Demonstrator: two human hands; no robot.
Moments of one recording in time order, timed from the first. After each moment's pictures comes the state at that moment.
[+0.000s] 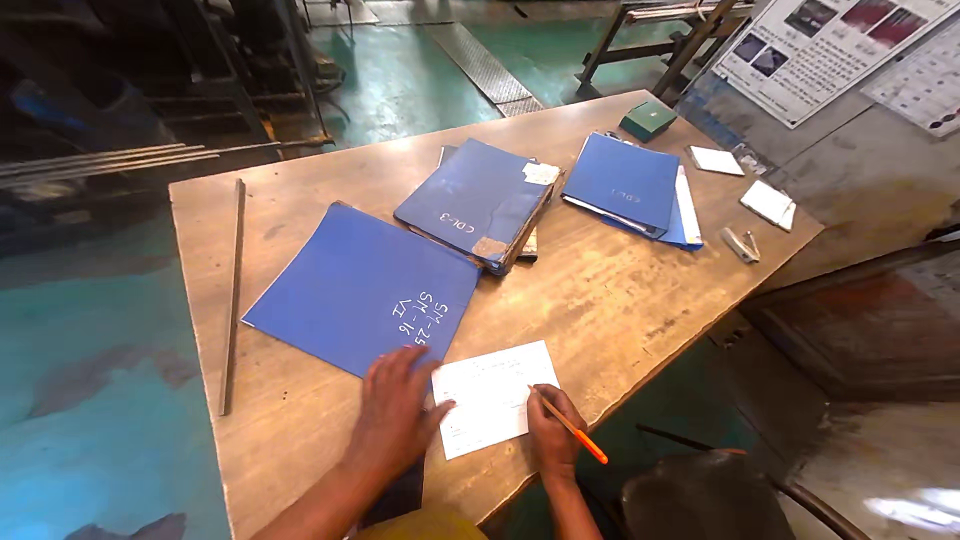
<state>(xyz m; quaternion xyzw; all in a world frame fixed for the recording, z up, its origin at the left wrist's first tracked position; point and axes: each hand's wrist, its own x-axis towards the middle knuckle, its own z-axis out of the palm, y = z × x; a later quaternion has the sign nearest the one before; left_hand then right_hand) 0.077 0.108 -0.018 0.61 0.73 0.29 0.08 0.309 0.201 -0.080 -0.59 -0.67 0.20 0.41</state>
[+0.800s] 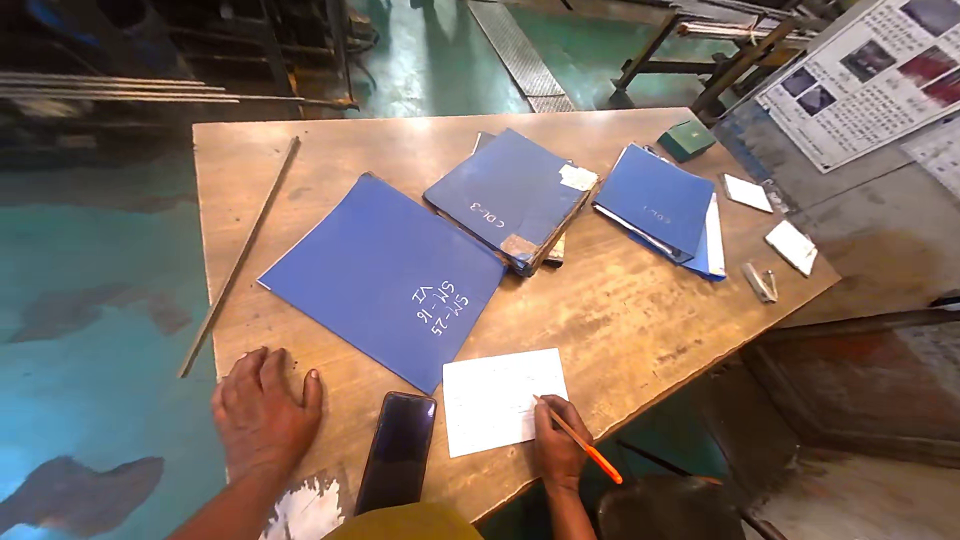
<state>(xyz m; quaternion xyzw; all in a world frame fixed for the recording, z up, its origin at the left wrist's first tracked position) -0.010 0.014 -0.093 0.31 0.93 0.20 -0.03 0.315 0.199 -0.081 -0.57 -0.69 0.24 0.39</state>
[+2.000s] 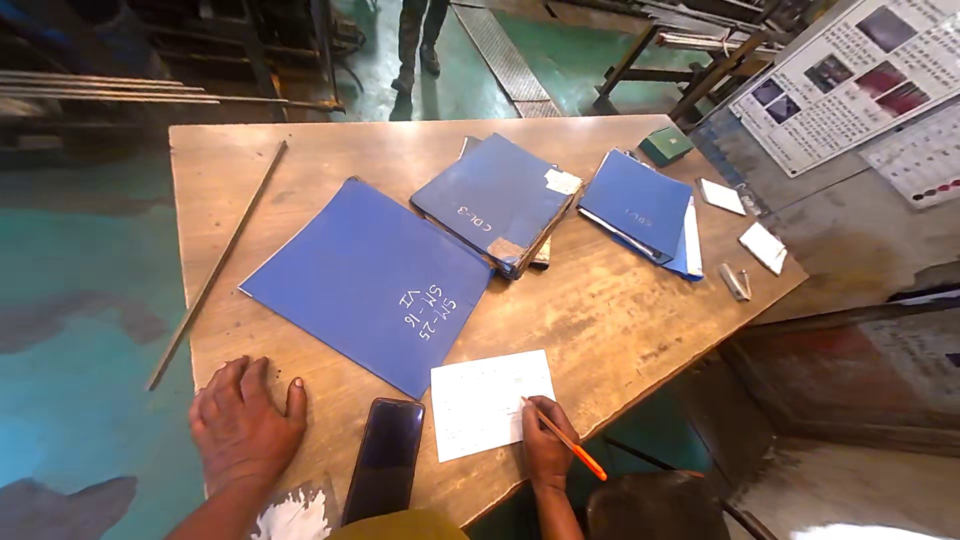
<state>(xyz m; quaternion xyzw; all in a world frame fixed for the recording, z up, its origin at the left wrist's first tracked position) -0.013 0.013 -0.099 0.30 0.93 0.20 -0.03 0.317 0.201 -0.086 -0.56 -0.69 0.23 0.40</state>
